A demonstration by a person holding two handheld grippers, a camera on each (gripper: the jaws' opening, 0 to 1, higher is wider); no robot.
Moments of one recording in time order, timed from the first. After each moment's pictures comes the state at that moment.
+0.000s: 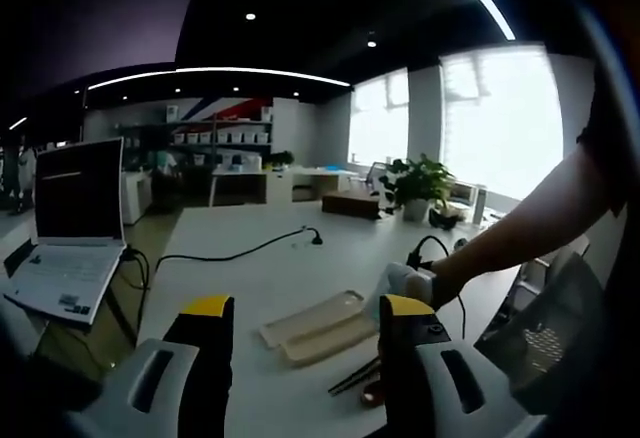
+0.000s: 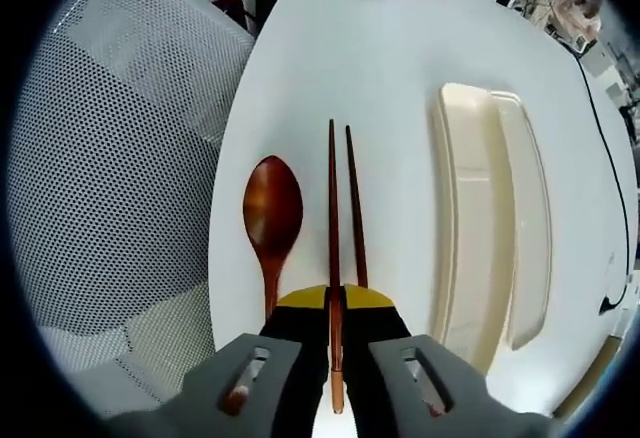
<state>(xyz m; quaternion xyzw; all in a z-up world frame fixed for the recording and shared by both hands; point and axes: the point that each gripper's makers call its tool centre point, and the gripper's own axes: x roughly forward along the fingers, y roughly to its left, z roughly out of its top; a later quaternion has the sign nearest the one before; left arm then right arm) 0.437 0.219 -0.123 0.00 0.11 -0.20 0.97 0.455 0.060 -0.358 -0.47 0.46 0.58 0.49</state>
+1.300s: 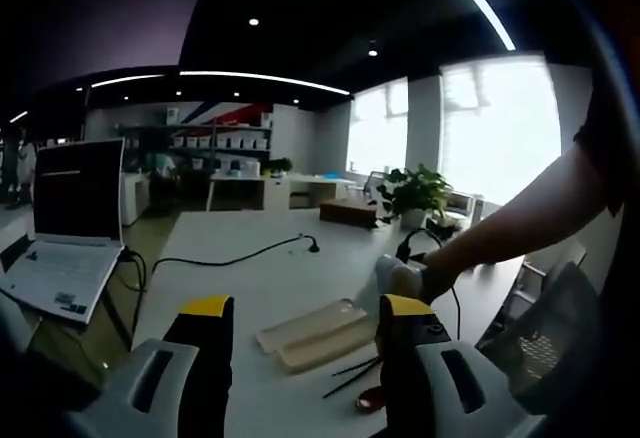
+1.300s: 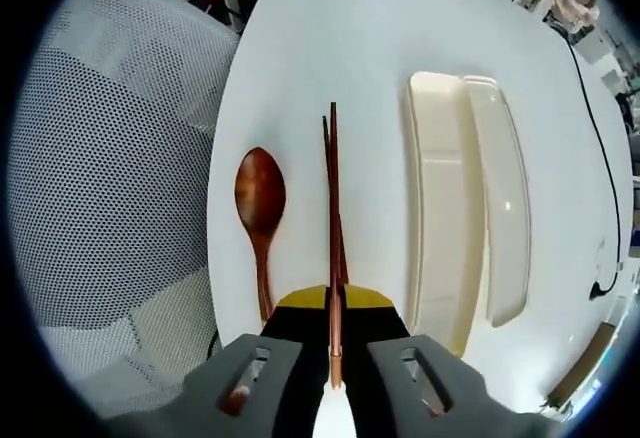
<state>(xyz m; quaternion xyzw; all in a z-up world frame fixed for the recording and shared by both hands) 0.436 0.221 -0.118 -0.02 0.10 -0.21 0.97 0.472 0.048 -0.337 -0.49 0.49 0.54 0.48</state>
